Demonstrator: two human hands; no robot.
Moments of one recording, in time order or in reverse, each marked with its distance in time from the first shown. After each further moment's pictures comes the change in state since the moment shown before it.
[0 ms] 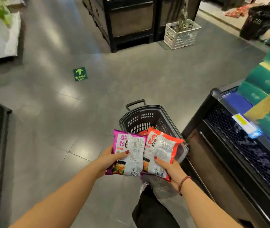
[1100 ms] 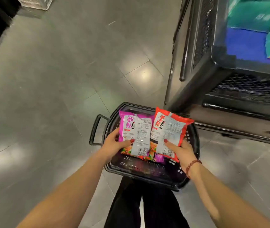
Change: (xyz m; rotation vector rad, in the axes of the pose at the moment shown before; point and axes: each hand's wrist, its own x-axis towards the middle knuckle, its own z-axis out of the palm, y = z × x) left_hand 0.408 0.165 0.023 0.668 -0.608 -0.029; right_hand 0.242 -0.044 0.018 0.468 0.884 -0.160
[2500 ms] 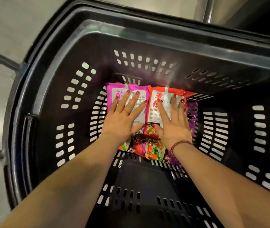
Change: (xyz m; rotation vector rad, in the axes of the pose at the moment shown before) left_hand 0.328 -0.292 0.030 1.628 0.043 0.681; right_hand 0.317 0.273 0.009 -1.595 -0.039 -0.300
